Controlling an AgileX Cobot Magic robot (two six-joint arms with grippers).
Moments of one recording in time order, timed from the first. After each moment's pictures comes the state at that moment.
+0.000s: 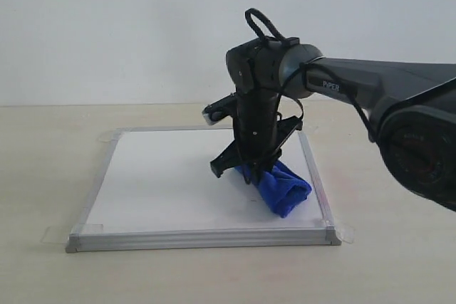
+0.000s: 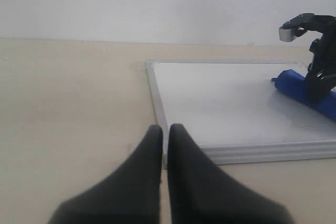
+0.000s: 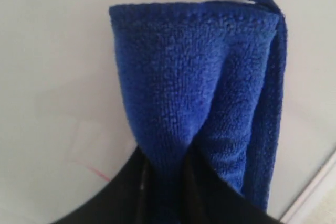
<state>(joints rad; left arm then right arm) 0.01 0.00 0.00 -0.09 0.29 0.00 0.55 2.44 -2.11 -0.10 1.22 -0.03</state>
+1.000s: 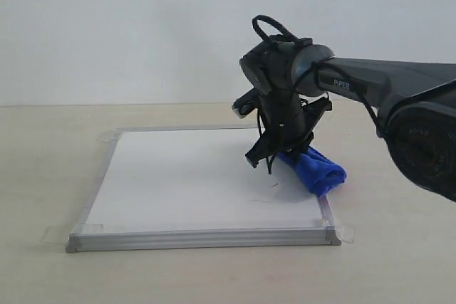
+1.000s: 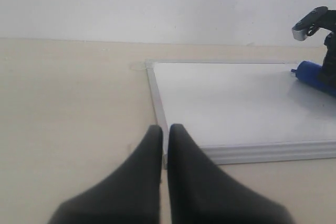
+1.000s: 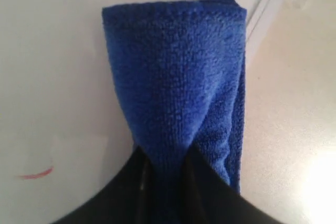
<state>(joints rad) 0.01 0.00 0.00 -0.09 0.29 0.00 0.51 2.45 -2.11 -0.38 1.22 0.07</state>
